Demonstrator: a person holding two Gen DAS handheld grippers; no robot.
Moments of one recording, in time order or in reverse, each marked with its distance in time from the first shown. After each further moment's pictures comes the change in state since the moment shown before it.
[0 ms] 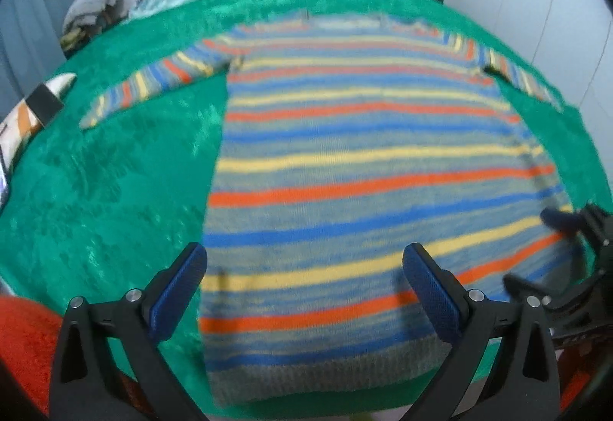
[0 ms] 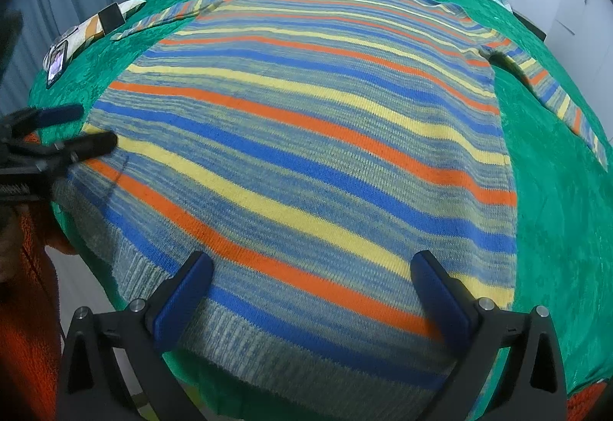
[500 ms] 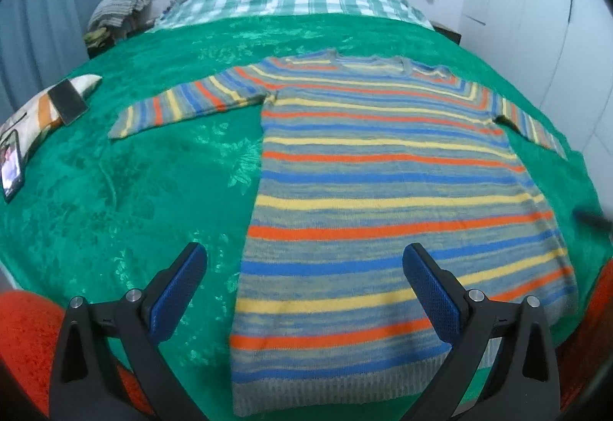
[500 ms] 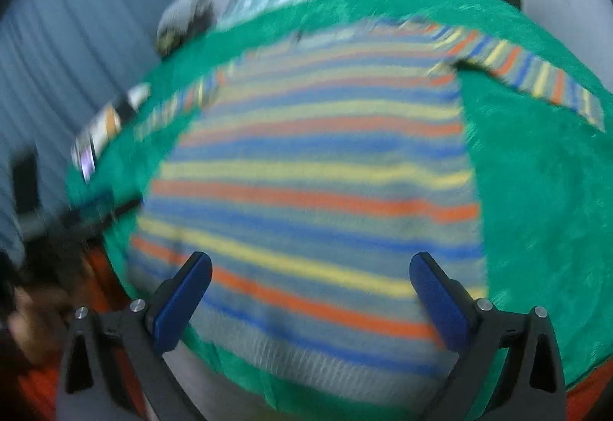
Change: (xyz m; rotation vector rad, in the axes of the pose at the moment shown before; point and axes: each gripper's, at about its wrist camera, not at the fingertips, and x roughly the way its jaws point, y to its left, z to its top) left arm -0.013 0.022 0.012 -0.095 -0.091 0.018; right arm -0.068 -0.072 0.019 0.323 -0.204 0.207
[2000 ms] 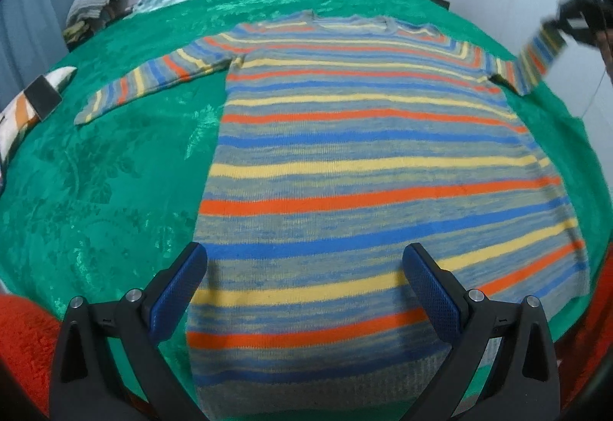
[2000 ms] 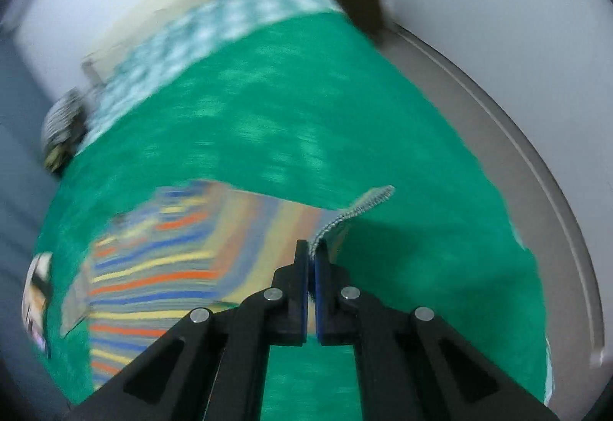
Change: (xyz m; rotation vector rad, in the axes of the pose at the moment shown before) left arm 0.027 -0.021 -0.011 0.061 0.101 -0.034; right arm -0.021 -0.150 0.250 0.208 -0.049 -0.277
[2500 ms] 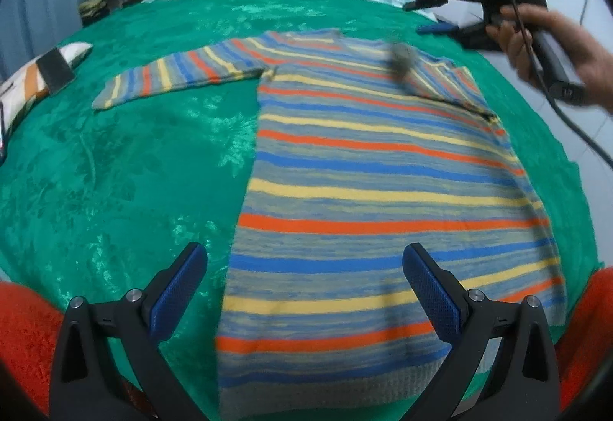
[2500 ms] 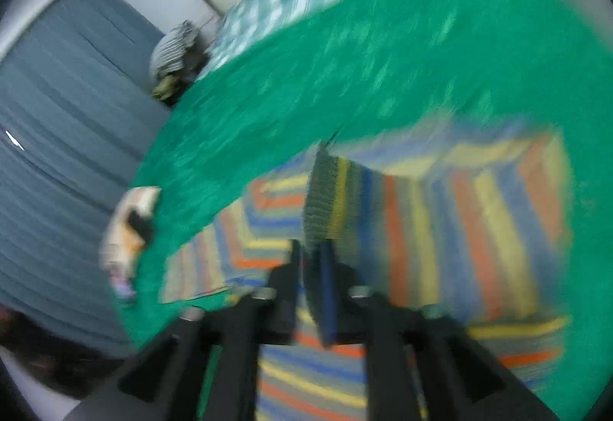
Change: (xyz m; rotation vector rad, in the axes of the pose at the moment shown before) left arm -0.012 0.031 0.008 -0.129 -0.018 -0.034; right arm 0.145 0.207 -0.048 0.042 0.302 0.515
